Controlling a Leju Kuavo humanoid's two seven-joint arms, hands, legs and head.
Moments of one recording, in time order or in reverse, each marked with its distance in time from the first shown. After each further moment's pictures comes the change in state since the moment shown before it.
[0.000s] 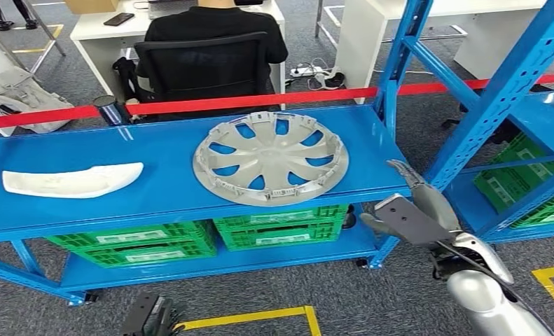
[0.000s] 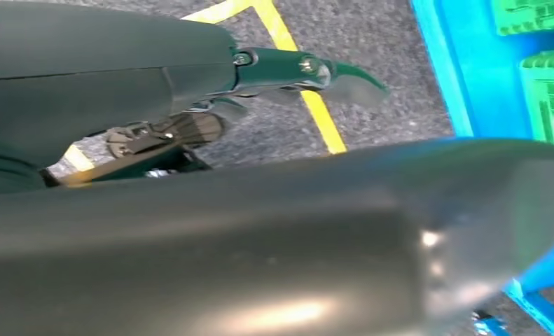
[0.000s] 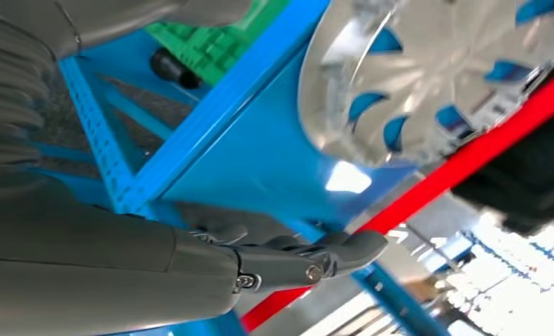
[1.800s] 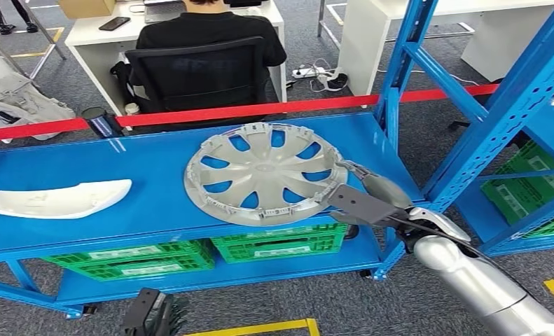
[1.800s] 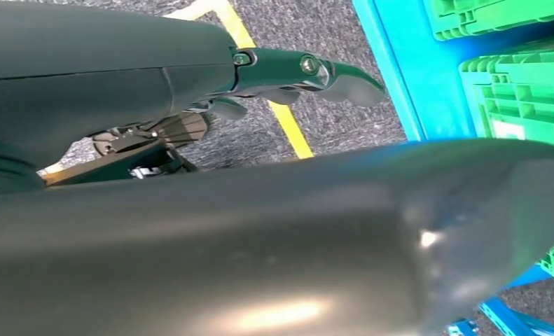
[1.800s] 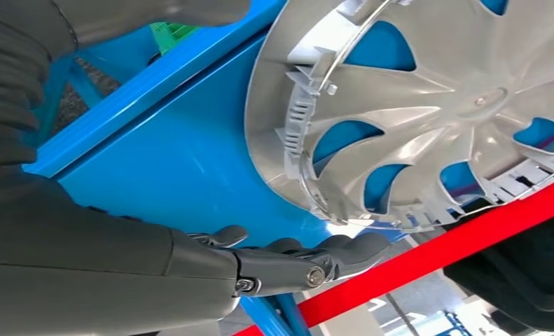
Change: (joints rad) left arm -0.018 -0.001 -0.002 -0.003 0.010 -0.010 0.014; right arm -0.287 -0.073 0.253 0.336 -0.084 0.075 -0.027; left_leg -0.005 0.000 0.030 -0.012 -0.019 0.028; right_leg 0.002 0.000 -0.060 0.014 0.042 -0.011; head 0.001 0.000
